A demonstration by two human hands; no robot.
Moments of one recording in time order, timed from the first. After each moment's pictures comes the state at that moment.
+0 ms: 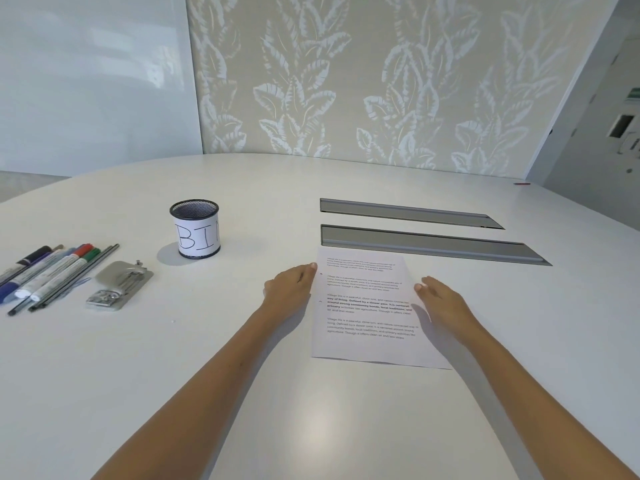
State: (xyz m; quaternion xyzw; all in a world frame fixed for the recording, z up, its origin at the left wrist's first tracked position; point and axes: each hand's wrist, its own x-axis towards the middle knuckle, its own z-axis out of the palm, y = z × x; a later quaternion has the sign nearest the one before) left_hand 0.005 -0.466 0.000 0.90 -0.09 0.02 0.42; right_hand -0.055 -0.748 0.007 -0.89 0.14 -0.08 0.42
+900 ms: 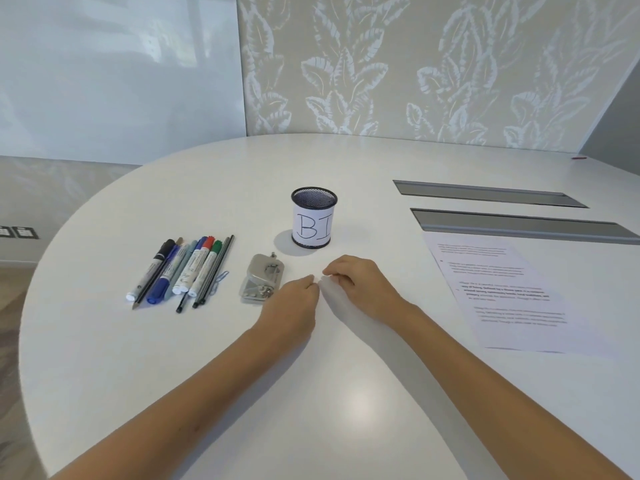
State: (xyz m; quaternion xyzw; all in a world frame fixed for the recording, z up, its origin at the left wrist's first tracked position) left_hand -0.016 -0.224 -0.006 0.97 -0.22 0.04 0.09; right_hand 0.000 -0.386 0.005 -0.94 -0.19 -0.12 0.26
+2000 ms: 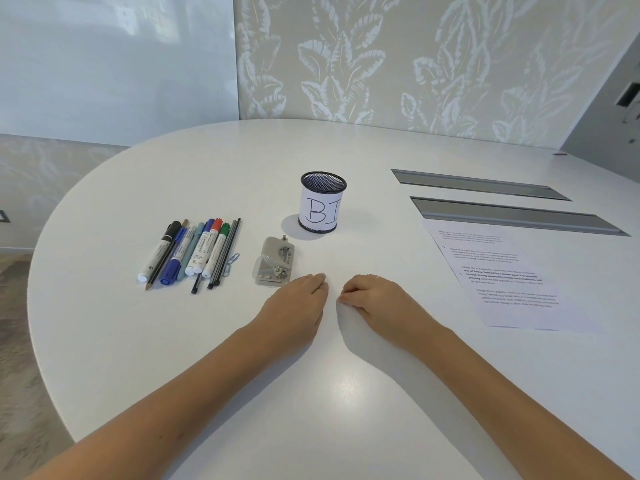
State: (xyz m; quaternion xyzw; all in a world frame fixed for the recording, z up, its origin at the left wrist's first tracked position) left_hand -0.041 -0.188 -0.019 0.92 -0.36 0.09 0.12; right_hand -0.066 -0.376 0.002 -0.96 -0.26 -0.11 0.07
